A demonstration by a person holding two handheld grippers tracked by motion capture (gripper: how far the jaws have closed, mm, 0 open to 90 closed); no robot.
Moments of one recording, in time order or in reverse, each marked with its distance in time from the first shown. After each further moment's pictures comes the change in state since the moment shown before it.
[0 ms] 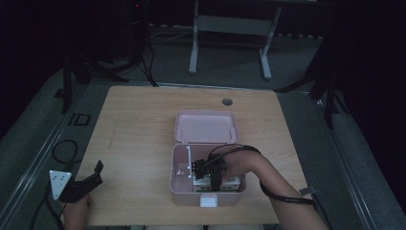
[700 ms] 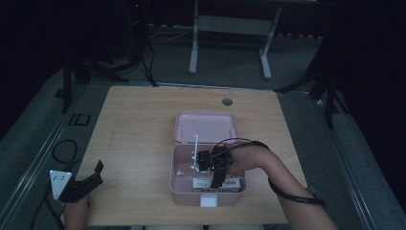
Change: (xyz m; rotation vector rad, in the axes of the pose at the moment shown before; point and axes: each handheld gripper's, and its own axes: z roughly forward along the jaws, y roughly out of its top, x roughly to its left) left arm 0.000 0.000 0.000 0.001 -0.001 0.001; right arm 0.004 -0.017 -0.039 -0.144 -0.039 0.029
